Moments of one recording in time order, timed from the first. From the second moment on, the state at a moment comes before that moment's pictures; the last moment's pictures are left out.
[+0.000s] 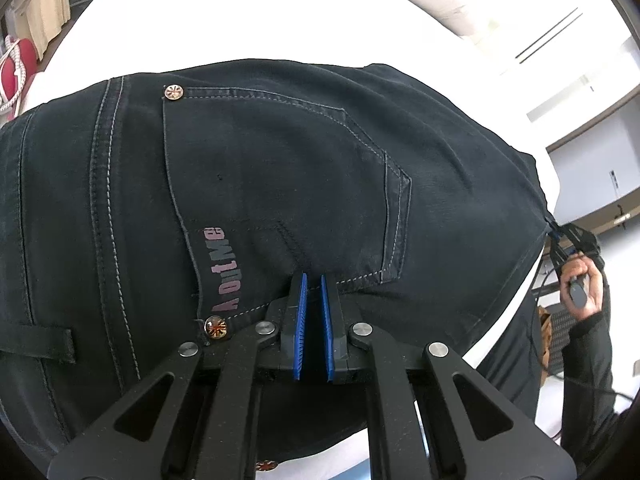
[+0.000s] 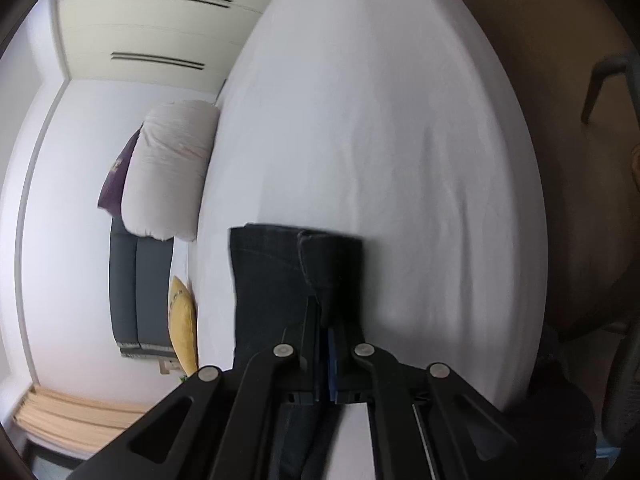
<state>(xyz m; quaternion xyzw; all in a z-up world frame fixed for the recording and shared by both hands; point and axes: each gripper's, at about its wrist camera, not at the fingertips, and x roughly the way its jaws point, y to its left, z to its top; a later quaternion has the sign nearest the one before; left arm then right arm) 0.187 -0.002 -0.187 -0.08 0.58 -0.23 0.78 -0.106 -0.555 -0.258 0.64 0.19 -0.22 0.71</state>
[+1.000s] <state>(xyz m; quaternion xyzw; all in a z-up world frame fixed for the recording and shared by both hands) 0.161 0.047 -0.179 -0.12 0.56 -0.24 0.78 -0.059 -0.313 -0.244 0.61 0.40 0.07 0.68</state>
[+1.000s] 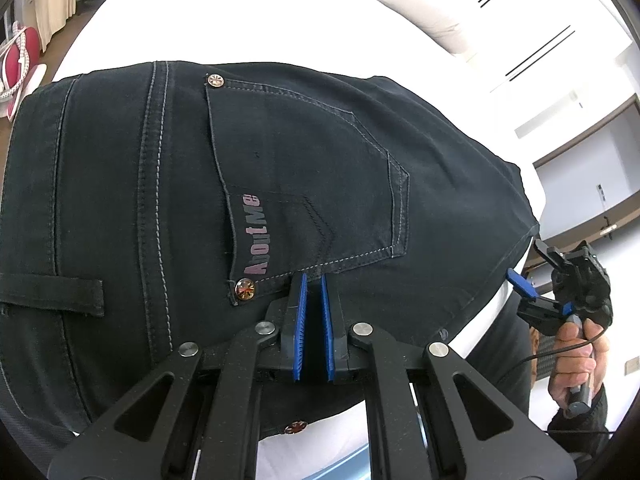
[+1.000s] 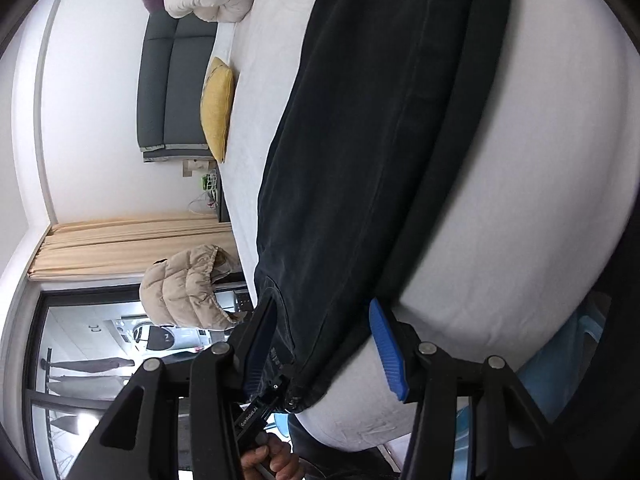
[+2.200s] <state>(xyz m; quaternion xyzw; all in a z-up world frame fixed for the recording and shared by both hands) 0.158 0.044 -0.179 -0.09 0.56 -0.24 0.79 -0.087 -0.423 -0.277 0.69 0.28 -0.01 0.67</state>
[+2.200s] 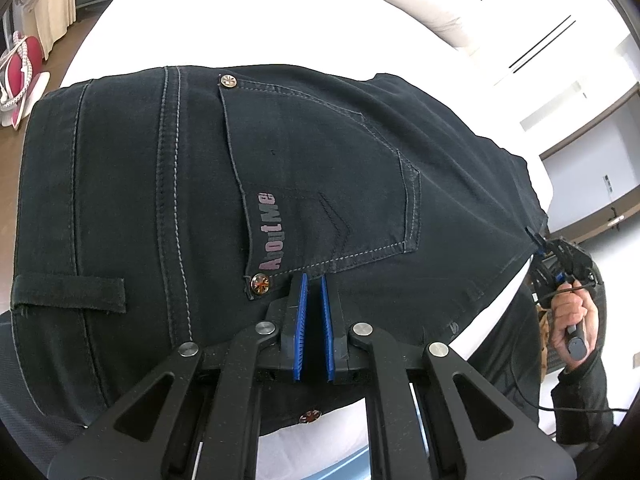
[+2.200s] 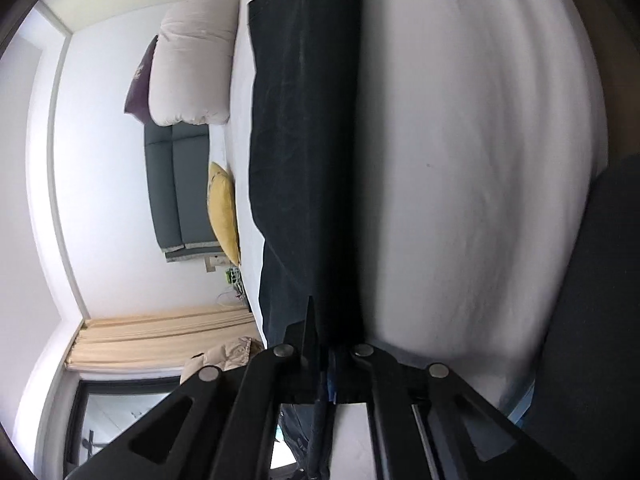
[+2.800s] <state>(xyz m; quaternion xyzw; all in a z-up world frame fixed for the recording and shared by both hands) 0.154 0.055 -0.184 -0.12 0.55 -0.24 0.79 -0.121 -0.524 -0.210 0.61 0.20 -0.22 0.73</state>
